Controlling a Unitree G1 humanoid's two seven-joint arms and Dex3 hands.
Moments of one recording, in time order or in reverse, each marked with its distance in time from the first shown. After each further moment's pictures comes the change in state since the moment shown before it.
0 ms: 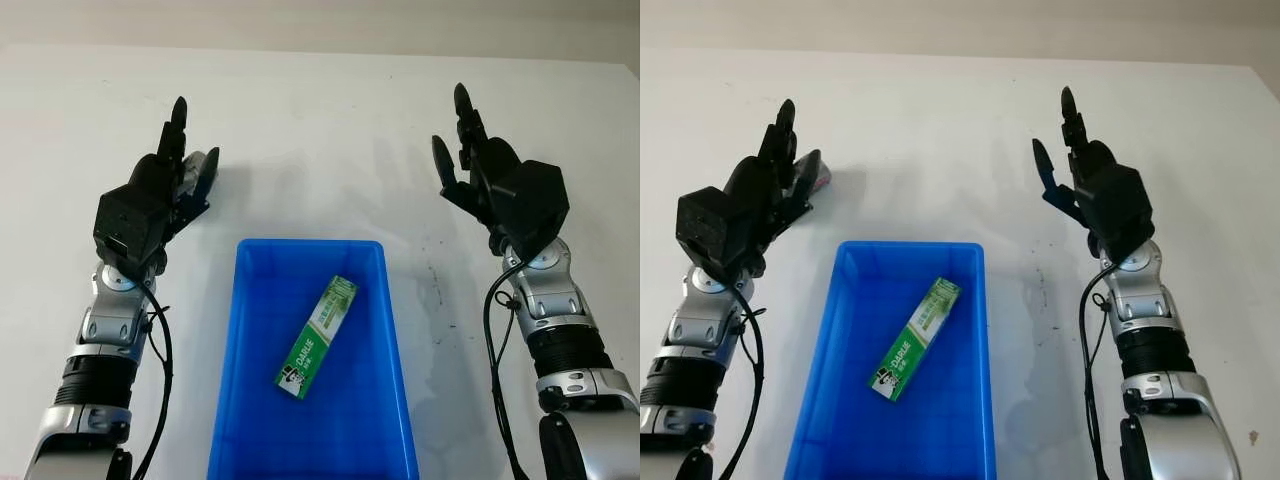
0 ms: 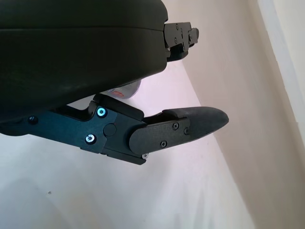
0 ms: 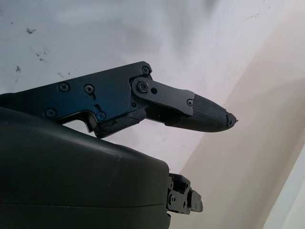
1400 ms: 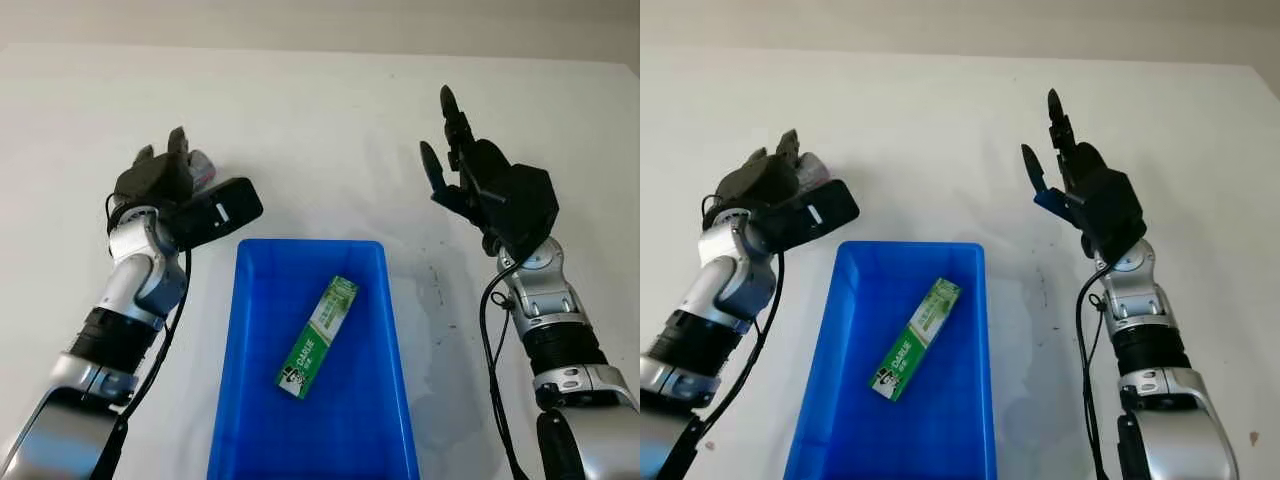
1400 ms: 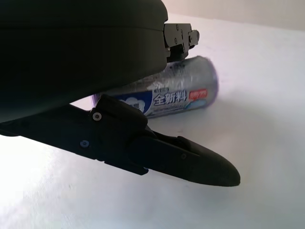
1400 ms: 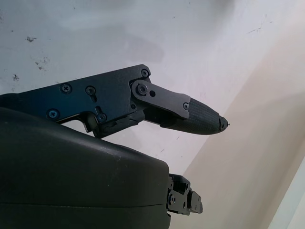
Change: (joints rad) left arm -0.276 0.084 -0.421 0.177 0.745 0.713 -0.135; right arm -0.019 0.005 0.016 0.063 -0.013 -0.064 0.018
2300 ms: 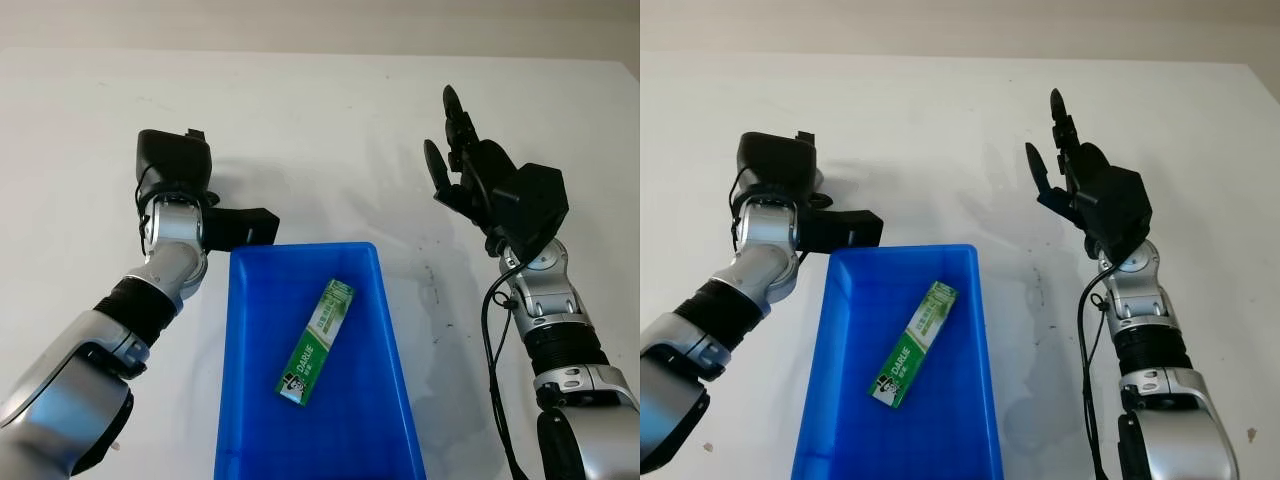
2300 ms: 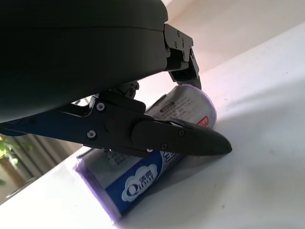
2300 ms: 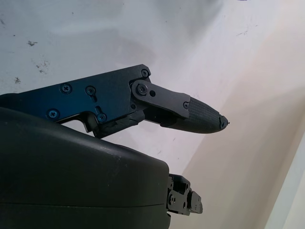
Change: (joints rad) left arm -0.084 0.026 -0.224 0.176 0.291 -0.044 0.135; right arm -0.001 0.000 -0.018 0.019 0.057 -0.017 0.047
